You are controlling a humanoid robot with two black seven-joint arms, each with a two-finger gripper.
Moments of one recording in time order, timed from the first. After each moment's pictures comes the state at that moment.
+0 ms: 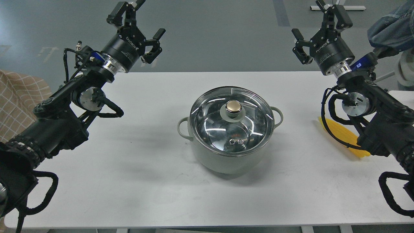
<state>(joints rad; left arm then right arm) -0.84 0.32 -0.80 -0.73 0.26 -0.49 -0.39 0.98 -0.20 0.62 0.44 -0.21 0.48 0.49</state>
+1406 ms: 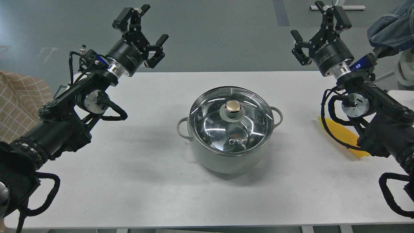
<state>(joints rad) -0.84 0.30 -0.77 -0.73 0.26 -0.47 -0.38 0.98 -0.20 0.62 0.45 -0.22 0.49 0.49</state>
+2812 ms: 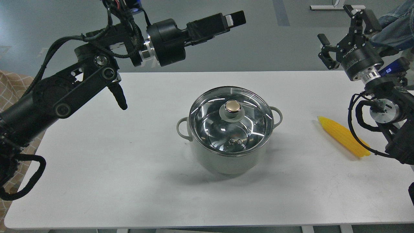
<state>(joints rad) -0.97 0.40 -0.76 -1.34 1.46 -0.37 -0.39 0.92 -0.36 0.62 0.53 -0.22 0.49 0.49</state>
